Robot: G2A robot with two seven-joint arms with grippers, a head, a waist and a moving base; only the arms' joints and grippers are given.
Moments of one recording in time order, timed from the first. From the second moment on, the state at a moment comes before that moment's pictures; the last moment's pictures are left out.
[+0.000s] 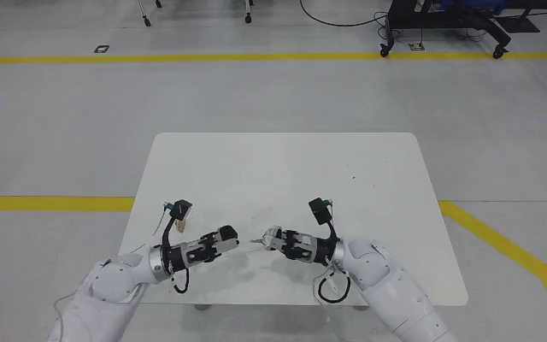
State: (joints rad) left arm 1.27 -1.05 -1.33 -1.51 -0.23 -0.66 -0.93; right arm -1.06 -1.17 0.97 -1.31 -0.05 -0.93 0.54
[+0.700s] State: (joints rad) left arm 1.32 -0.95 -1.62 -1.72 0.56 -0.11 -1.12; right arm -1.06 -1.17 0.99 -1.31 -0.06 -0.93 0.51
